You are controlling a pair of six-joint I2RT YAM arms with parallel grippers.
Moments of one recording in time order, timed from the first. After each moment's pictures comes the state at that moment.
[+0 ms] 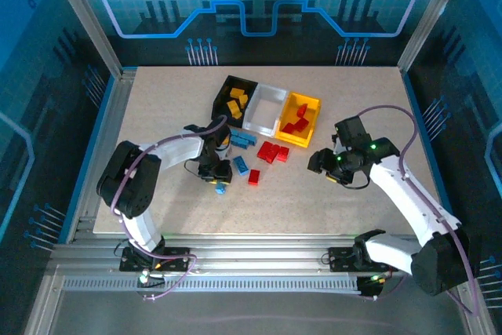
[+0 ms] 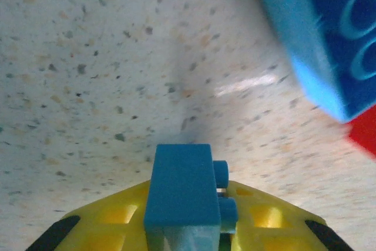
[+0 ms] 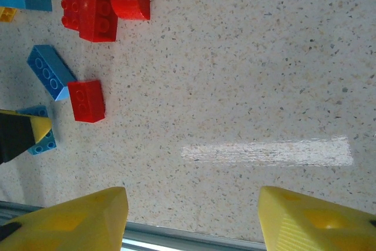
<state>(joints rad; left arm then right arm) -0.44 1.75 1.07 -0.81 0.28 -0.41 0.30 1.14 0.94 -0.99 -0.28 0.68</state>
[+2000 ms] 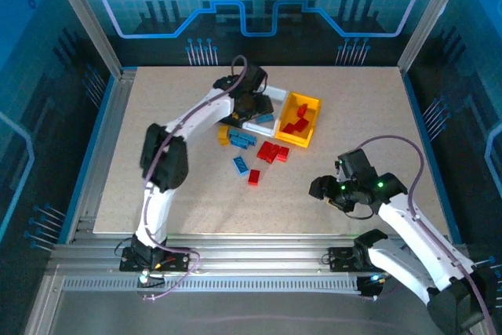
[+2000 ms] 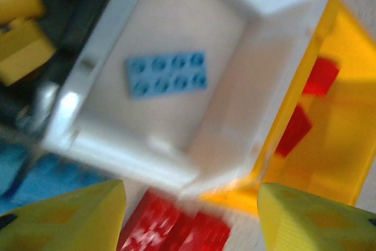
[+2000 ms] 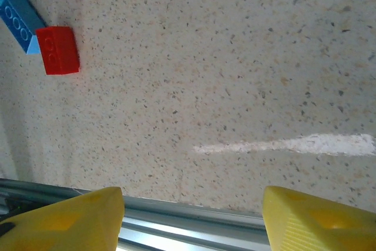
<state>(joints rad) -0.52 2.09 1.90 -0.86 0.04 -0.81 0.39 0.86 0.66 -0.94 -0.30 0.80</state>
